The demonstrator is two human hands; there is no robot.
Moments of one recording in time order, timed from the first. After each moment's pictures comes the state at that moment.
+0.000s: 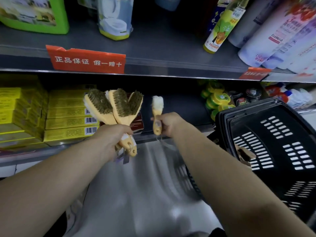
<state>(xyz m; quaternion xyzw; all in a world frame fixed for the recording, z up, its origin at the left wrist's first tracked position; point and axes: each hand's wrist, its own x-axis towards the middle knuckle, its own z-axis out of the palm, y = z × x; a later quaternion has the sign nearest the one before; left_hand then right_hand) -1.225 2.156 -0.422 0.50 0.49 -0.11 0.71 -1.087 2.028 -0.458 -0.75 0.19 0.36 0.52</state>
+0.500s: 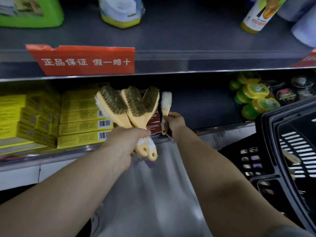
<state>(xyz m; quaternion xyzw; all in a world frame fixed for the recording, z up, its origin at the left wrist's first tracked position) -1.201 2.162 -0.440 0.51 0.49 -0.05 0.70 -1.046 2.061 -0.578 -0.76 0.20 0.28 0.55</state>
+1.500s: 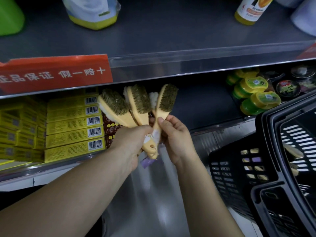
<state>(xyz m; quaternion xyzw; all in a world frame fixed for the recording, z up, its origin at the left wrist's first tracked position) -1.163 2.144 -0.450 0.52 0.49 -0.05 0.70 -1.119 2.041 -0.478 -0.57 0.09 0.29 0.76</state>
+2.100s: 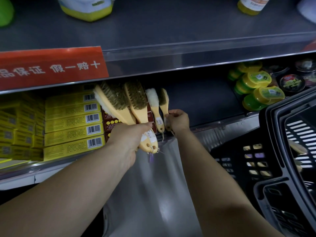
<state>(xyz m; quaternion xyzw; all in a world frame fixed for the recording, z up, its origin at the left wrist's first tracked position) -1.162 2.147 -0.449 0.53 0.49 -0.05 0.69 -1.036 2.037 -0.589 -0.79 0.17 0.22 0.55</state>
